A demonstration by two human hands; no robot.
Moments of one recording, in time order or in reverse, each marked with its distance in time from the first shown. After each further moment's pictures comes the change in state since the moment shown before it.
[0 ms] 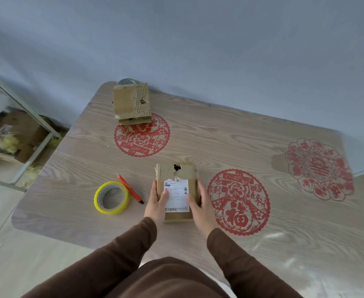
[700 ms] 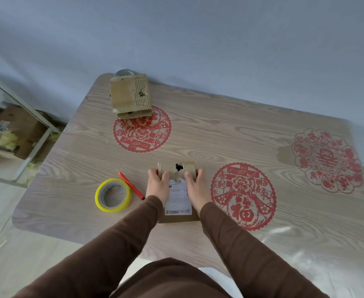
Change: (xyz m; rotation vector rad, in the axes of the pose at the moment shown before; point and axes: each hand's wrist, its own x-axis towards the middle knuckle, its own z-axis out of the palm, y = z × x) left_hand 0.032 0.043 0.008 0.312 0.174 0.035; right_hand 0.045 -0.040 0.026 -0.015 0.052 0.115
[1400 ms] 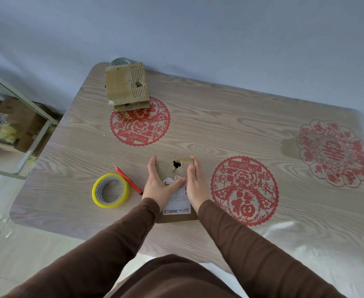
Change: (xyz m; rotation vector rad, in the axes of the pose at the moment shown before) left_hand -0.007 -0.018 -0.003 0.125 -0.098 0.229; right_hand 0.007 0.016 0.005 0.092 -0.027 -0.126
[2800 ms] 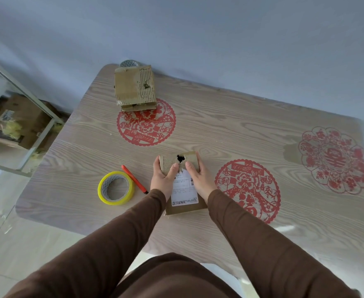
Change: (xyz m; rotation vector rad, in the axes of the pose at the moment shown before) left_hand 0.023 -0.003 0.008 -0.291 0.048 -0.203; right_hand 0.019 -0.015 -0.014 0.003 -0.162 0.063
